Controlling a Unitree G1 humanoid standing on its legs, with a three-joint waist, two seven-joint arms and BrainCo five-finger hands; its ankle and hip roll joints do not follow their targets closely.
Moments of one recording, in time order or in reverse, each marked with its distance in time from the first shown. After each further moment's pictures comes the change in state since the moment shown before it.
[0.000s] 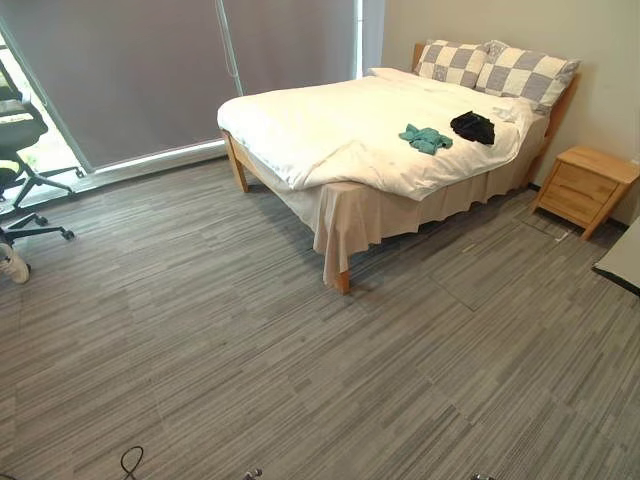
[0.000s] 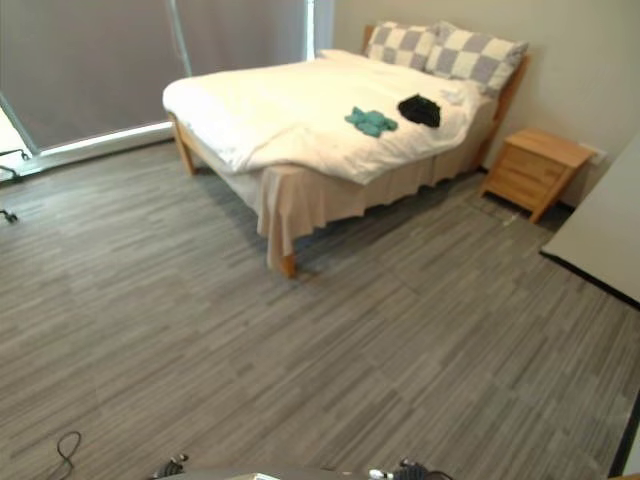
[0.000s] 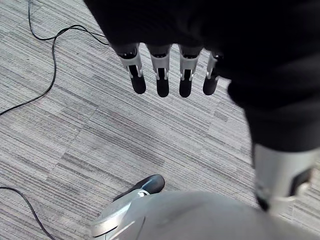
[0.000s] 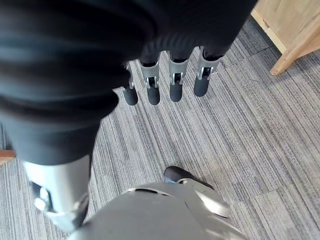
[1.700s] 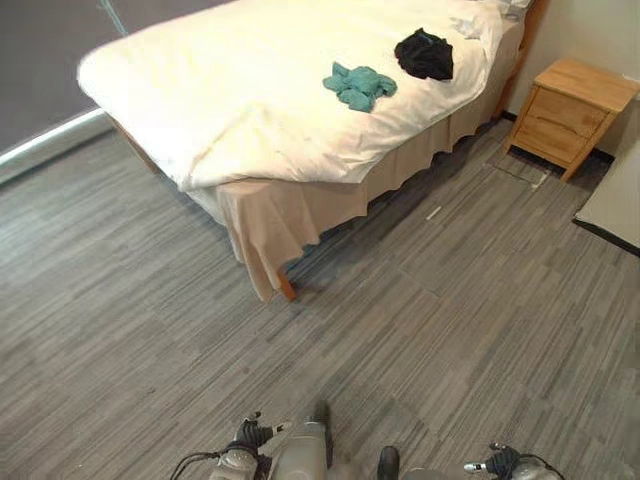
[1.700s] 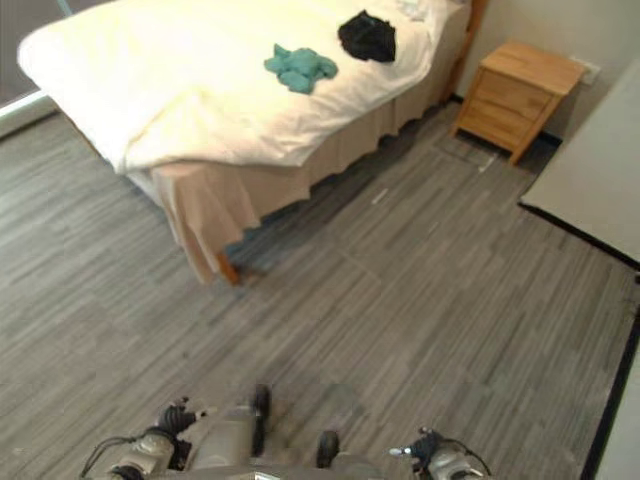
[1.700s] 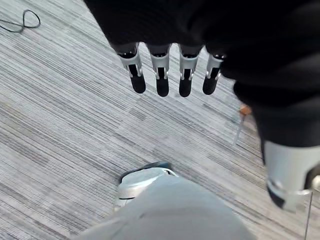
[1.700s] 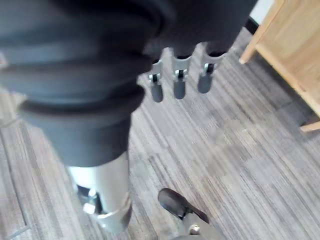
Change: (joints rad) left arm -0.130 0.022 0.113 -0.059 -0.135 -0.012 -0.001; right arm -0.126 -0.060 0.018 0.059 0.009 0.020 -0.048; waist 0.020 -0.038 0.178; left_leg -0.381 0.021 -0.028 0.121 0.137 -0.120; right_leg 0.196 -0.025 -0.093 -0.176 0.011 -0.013
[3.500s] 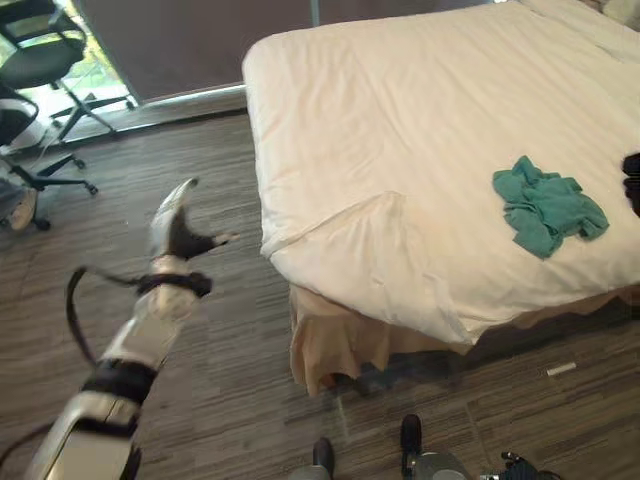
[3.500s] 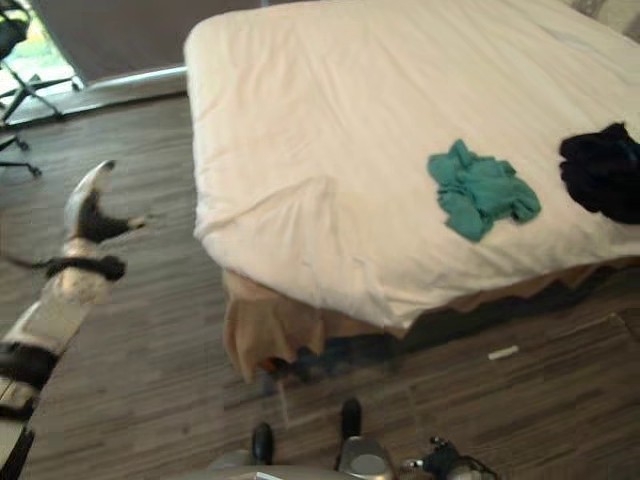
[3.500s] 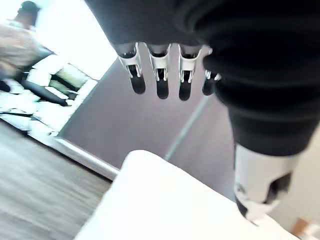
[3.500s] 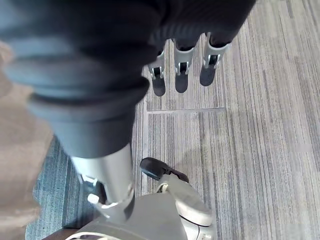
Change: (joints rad) left arm -0.381 0.518 -0.069 -0.791 0.284 -0.053 0.265; right arm 0.133 -0.057 -0.061 -0.138 -0.049 -0.025 0.014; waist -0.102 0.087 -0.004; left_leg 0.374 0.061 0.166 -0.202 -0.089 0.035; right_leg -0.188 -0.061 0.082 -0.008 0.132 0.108
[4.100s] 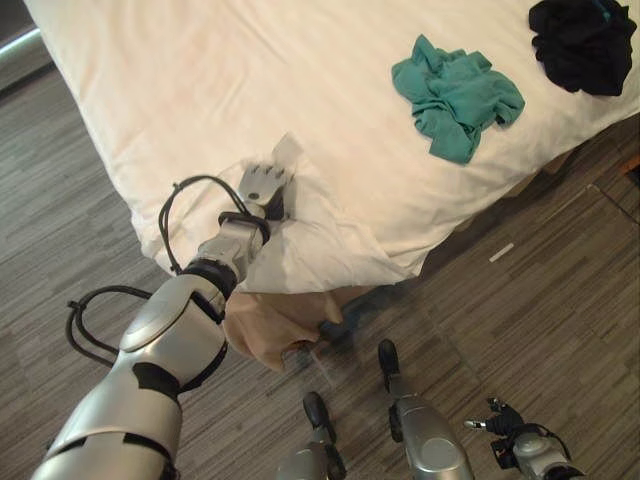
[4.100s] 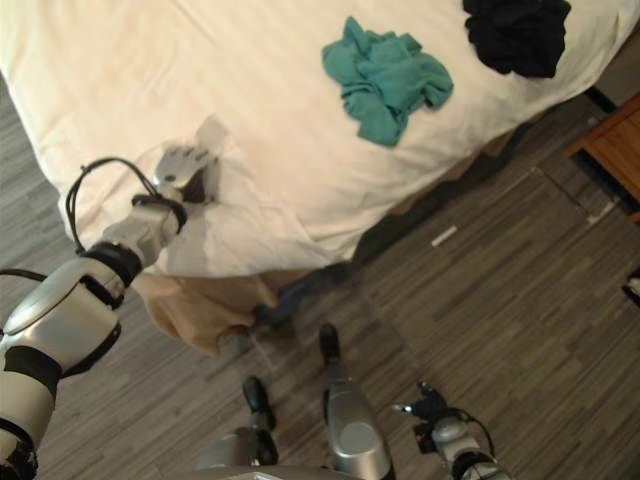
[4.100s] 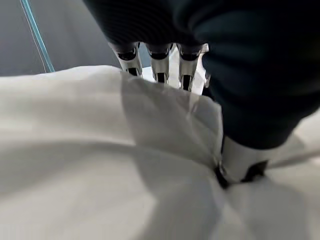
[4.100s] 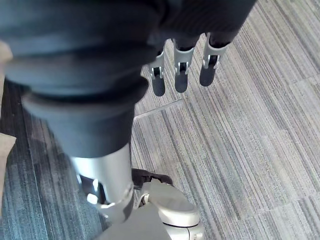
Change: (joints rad) left arm -0.556 -0.241 -0.511 0.703 0.437 0.127 -0.039; right arm -0.133 -0.014 0.050 -0.050 0.172 -0.044 -0.028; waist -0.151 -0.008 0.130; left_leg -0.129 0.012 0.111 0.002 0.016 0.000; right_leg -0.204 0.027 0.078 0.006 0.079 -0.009
